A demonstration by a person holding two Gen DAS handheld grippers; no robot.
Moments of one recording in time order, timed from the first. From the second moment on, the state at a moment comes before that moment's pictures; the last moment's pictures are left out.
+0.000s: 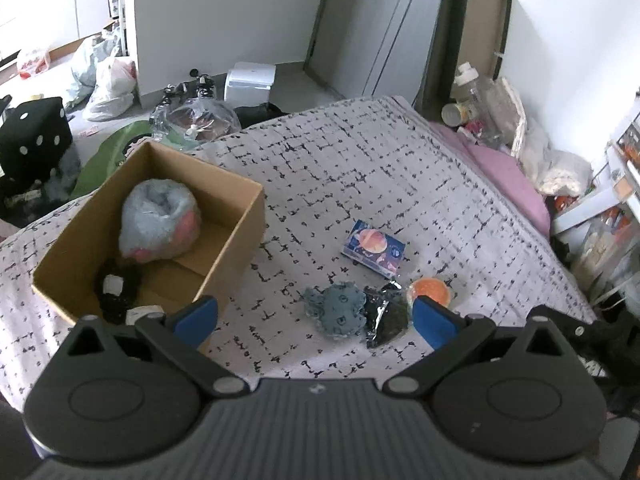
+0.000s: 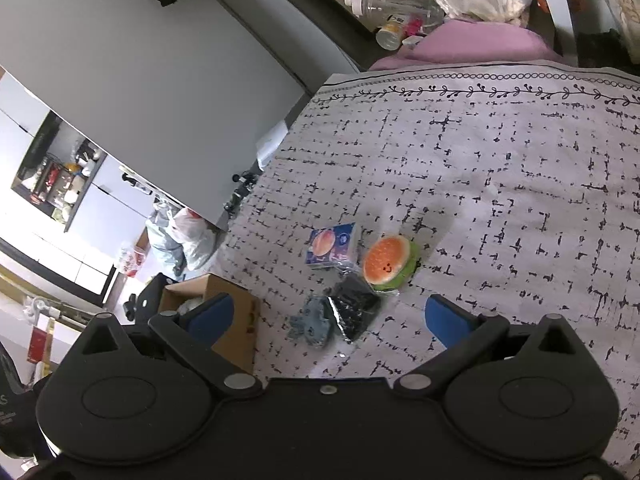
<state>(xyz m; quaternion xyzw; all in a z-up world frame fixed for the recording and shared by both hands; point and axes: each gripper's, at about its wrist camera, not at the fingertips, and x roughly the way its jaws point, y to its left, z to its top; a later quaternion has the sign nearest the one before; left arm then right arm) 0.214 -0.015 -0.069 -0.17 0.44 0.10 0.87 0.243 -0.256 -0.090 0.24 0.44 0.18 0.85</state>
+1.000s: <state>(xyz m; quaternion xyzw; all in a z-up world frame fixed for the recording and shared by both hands) 0.281 -0.019 -0.166 -0.20 0.52 0.10 0.83 0.290 -0.238 -0.138 0.22 0.48 0.15 0.83</state>
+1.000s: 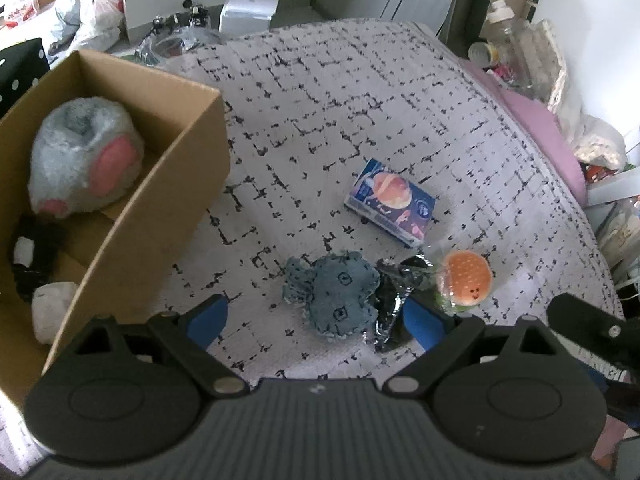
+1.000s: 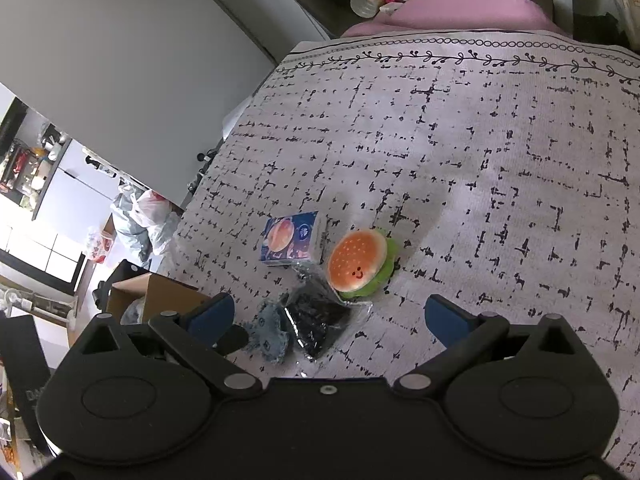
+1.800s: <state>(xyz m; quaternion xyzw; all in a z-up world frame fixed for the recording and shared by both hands) 0.304 -0.011 -0.209 -0.20 0.54 0.10 0.81 0.318 -0.211 -0.176 0.22 0.53 0.15 0.81</state>
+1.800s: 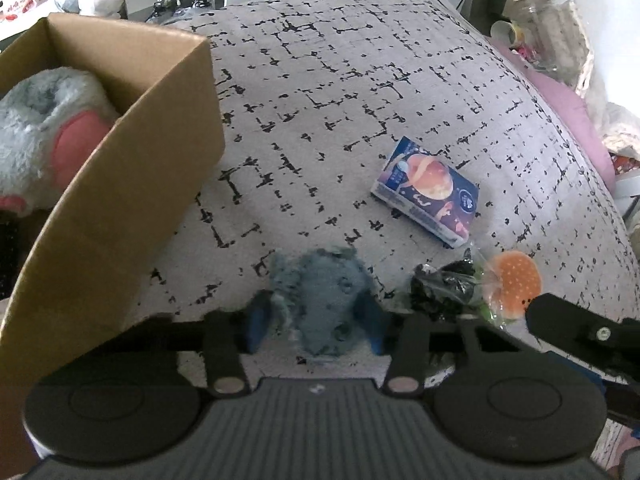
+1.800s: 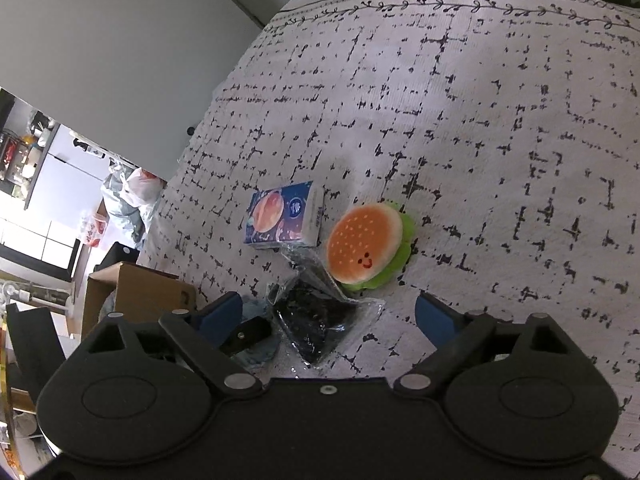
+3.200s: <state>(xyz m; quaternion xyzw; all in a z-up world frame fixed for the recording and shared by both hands) 0.247 0.025 -0.135 -0.21 0.48 0.12 0.85 0.295 -0.156 -0.176 0.05 0.49 0.20 0.85</state>
